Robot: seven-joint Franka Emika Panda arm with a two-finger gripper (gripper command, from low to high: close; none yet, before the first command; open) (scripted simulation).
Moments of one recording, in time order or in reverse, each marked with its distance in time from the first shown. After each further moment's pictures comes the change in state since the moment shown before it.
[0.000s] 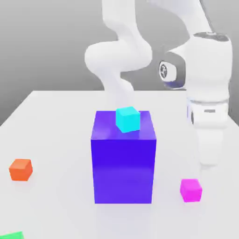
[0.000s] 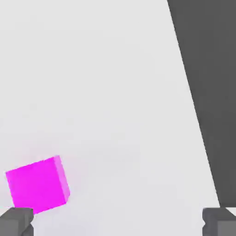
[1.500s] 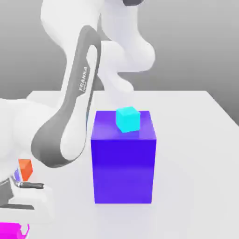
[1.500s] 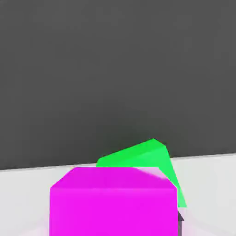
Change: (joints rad) arm -0.479 0.481 -0.448 0.613 0.359 -0.249 0.457
